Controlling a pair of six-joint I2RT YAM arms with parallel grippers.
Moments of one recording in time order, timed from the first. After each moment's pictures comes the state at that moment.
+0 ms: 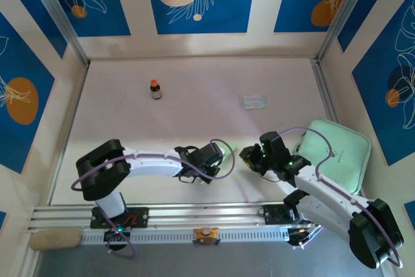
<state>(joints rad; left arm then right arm) -1.13 1.67 0.89 -0.33 -0.05 -0.44 0.55 0.88 0.34 -0.31 -0.21 1.29</state>
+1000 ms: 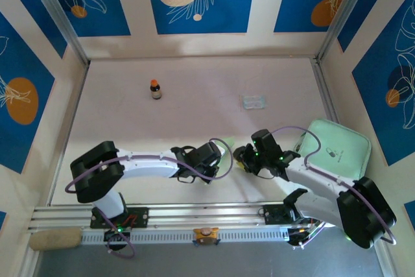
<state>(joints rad) -1.13 1.62 0.86 -0.30 -0.03 -0.45 0.57 1.07 0.39 -0.19 -0.30 1.33</state>
